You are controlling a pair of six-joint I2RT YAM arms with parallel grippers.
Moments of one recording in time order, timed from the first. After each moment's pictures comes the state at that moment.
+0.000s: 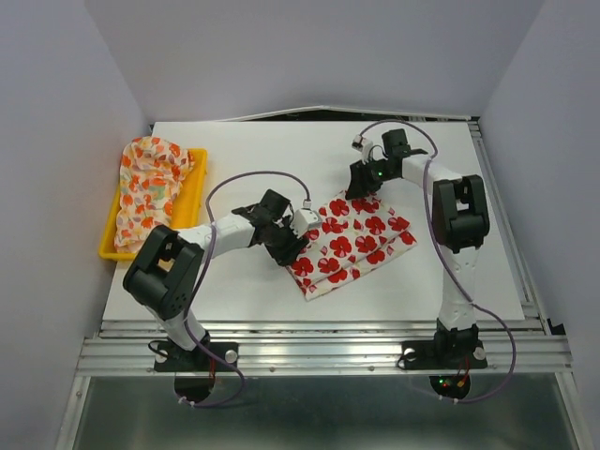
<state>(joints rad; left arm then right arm) -0.60 1.65 0.94 -0.38 0.34 0.38 0.17 2.21 1.64 -0.49 -0.71 -0.30</state>
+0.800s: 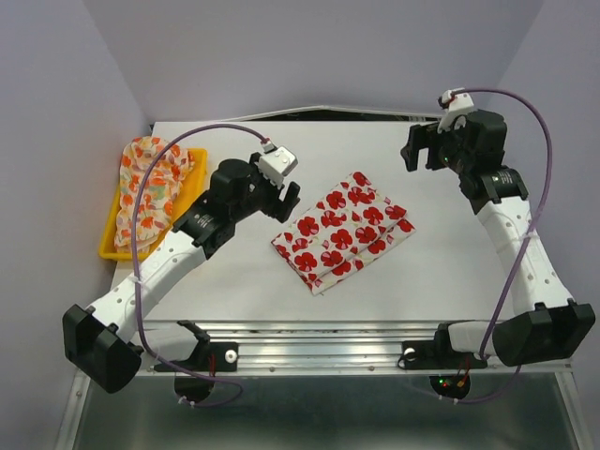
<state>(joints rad) -0.59 1.15 1.05 -0.23 0.13 0.13 0.11 1.28 1.42 -0.41 -0.20 -0.08</state>
